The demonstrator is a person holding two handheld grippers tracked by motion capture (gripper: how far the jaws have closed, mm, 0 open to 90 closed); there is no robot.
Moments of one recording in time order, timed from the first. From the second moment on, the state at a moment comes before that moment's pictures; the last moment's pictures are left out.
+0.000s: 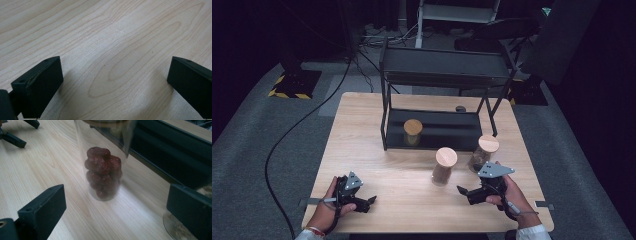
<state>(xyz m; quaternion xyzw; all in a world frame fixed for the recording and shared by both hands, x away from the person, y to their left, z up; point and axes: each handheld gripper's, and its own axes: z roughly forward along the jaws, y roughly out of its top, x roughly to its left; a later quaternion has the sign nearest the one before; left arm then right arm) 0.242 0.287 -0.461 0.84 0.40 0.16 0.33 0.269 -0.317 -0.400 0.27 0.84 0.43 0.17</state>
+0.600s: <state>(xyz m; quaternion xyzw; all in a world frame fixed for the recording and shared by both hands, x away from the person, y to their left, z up) 0.242 0.287 -0.461 0.84 0.40 0.16 0.33 0.289 -0.293 -0.396 0.26 0.84 0.44 0.17</state>
